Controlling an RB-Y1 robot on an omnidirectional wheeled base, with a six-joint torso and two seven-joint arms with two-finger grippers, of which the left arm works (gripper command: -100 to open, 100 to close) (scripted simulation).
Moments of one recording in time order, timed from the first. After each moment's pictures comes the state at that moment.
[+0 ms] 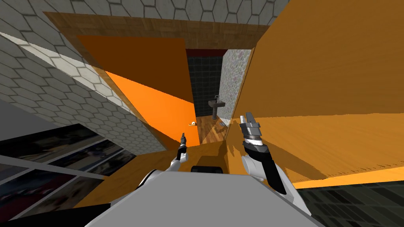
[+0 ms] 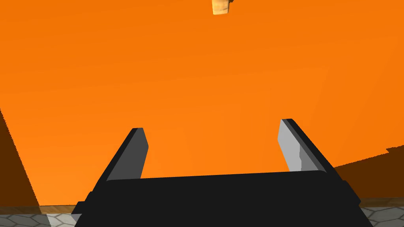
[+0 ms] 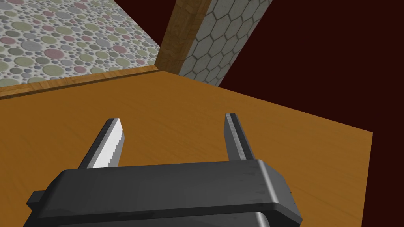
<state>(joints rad) -0.27 0.10 -0.02 -0.46 0.47 -0.89 -0.22</state>
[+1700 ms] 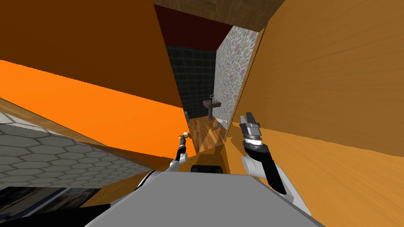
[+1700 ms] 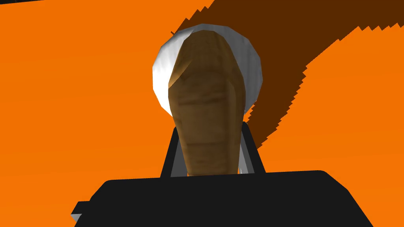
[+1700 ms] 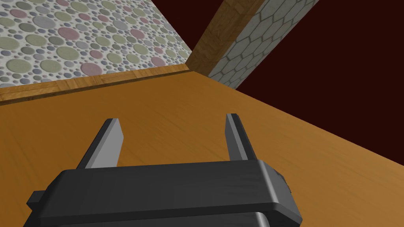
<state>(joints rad) -0.26 0.11 -0.01 -0.46 0.47 -0.88 -0.19</state>
